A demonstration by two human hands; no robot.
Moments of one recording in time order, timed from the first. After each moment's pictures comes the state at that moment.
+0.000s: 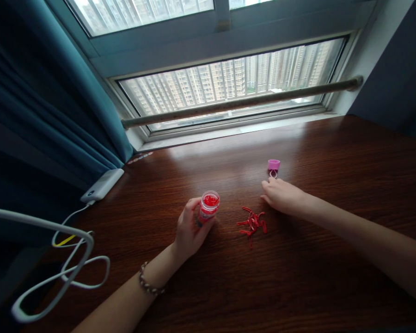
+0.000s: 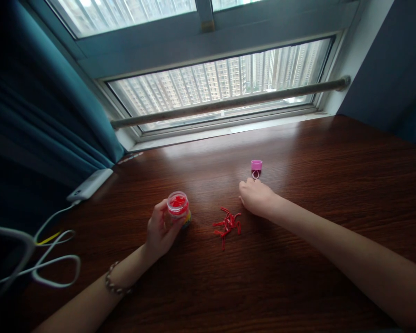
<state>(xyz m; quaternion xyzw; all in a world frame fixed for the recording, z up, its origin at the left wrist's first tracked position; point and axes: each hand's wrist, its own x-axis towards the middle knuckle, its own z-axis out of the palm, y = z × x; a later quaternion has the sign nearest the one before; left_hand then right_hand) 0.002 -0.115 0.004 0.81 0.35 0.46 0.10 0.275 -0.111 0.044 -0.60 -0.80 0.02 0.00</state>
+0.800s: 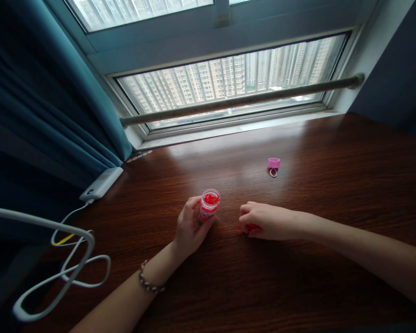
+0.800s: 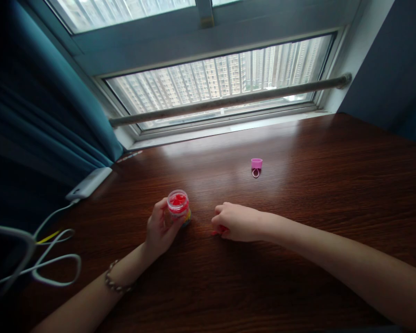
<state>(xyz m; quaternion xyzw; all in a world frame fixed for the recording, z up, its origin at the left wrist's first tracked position) 0.003 -0.116 0.005 0.81 0.36 0.45 0.10 0.242 -0.140 0.050 -0.32 -0.91 0.24 0.06</state>
